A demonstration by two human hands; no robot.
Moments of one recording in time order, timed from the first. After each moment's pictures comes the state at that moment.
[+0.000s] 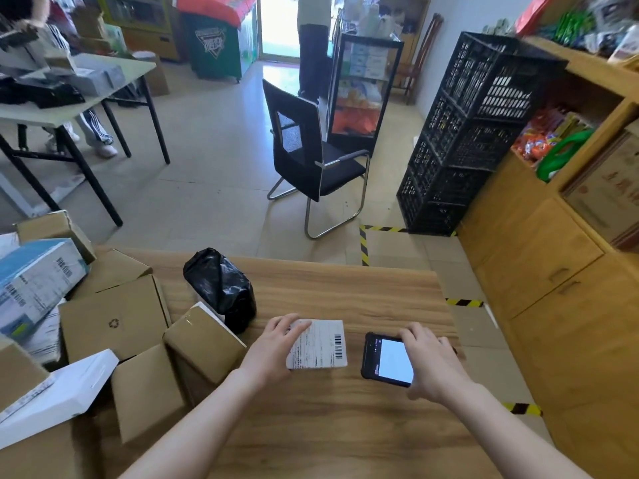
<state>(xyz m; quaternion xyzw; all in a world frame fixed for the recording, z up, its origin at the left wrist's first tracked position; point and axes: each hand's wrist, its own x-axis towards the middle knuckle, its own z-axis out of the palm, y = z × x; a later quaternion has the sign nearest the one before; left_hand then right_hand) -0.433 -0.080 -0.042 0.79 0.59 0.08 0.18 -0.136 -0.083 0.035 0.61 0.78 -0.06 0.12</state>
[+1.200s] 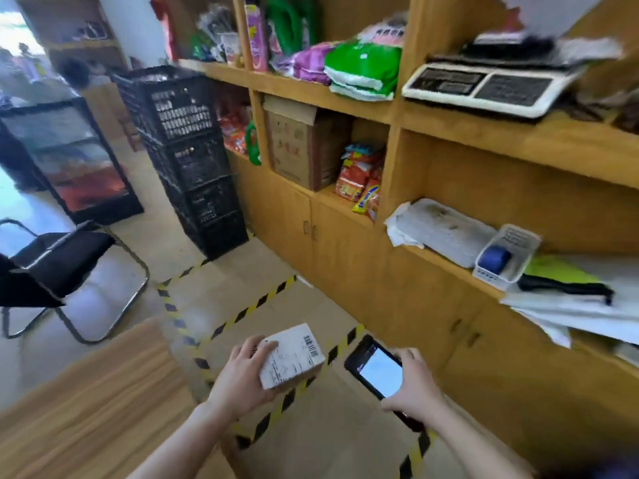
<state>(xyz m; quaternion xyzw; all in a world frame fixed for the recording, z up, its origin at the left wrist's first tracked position) 0.082 -0.120 -0.004 0.93 0.34 0.02 0.15 0.333 -0.330 0.015 0.87 0.38 -0.25 -0.21</state>
